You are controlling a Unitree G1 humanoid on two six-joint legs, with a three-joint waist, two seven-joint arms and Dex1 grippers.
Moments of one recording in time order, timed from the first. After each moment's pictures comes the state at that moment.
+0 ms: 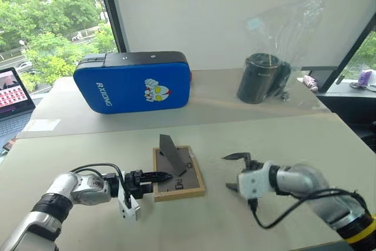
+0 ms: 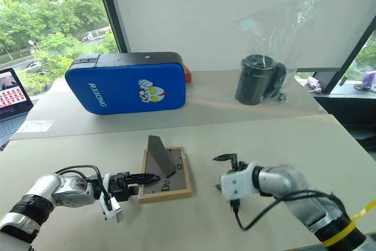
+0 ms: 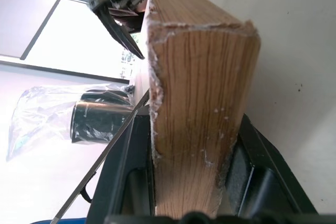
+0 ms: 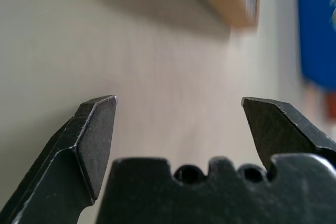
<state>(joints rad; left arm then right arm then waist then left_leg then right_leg) -0.47 0.81 -0.35 0.54 0.98 -1.38 0.22 -0.24 -0.82 0.40 -0.23 -0.41 -0.39 0.62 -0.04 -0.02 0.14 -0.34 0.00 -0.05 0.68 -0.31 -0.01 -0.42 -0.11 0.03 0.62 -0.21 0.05</state>
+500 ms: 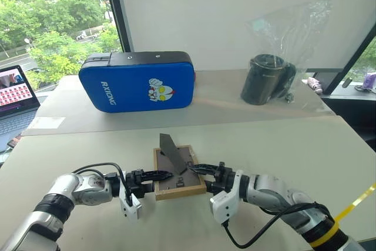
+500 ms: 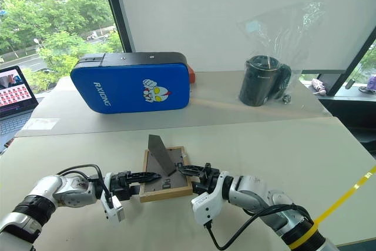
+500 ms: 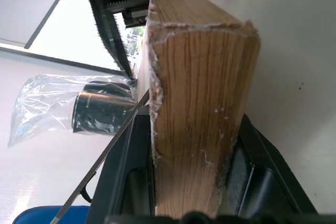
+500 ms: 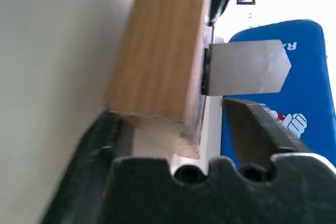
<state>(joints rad) -0.47 0.80 -0.36 0.57 0.90 -1.38 0.18 -0.28 -0.65 0.44 -0.18 -0.64 -0.54 0.47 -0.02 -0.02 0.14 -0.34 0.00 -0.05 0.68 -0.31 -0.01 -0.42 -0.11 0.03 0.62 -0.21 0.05</state>
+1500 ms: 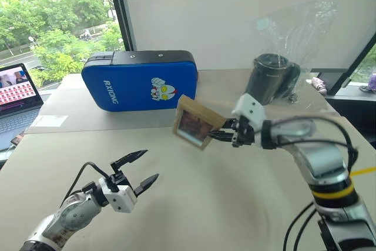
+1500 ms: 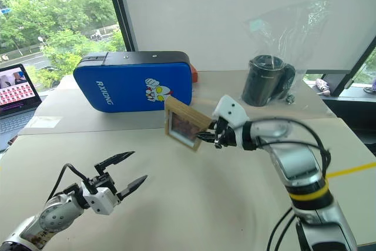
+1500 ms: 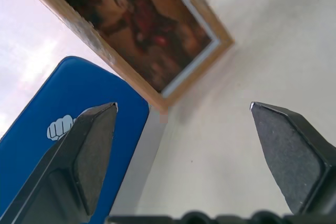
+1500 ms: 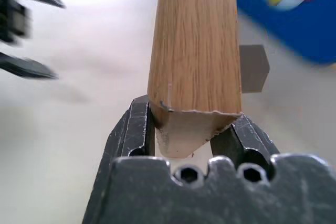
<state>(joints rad) 0.01 0.78 -0.15 0.07 0.23 -0.84 -0.20 -0.82 -0.58 0.10 -0.19 0.44 1.16 0.94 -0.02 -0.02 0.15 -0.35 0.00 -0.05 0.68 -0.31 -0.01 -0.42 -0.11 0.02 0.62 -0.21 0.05</state>
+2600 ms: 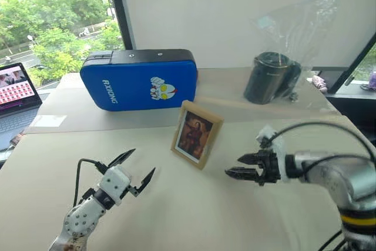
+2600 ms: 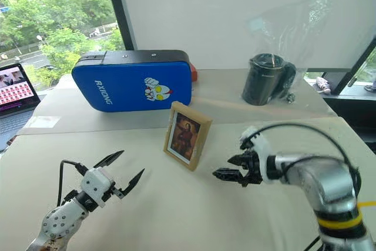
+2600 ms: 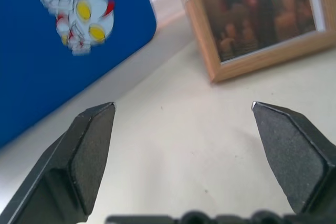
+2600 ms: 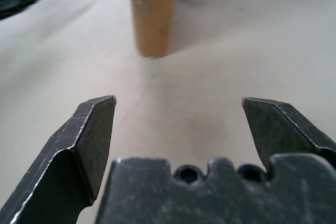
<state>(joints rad) 0.21 0.55 0.00 -0.30 -0.26 -0.11 -0.36 -0.24 -0.59 -0.11 -0.58 0.48 1.17 0.60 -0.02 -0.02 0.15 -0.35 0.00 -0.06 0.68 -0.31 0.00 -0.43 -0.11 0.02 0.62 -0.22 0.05</state>
